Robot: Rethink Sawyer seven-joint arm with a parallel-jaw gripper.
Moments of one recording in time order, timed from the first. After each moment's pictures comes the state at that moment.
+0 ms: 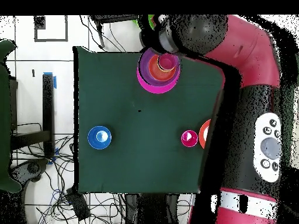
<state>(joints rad) -0.34 -0.66 0.13 0.98 0.14 0.94 2.32</state>
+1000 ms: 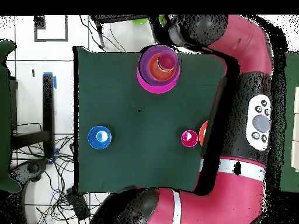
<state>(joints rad) -0.35 -0.46 0.11 0.79 0.12 0.94 2.32</state>
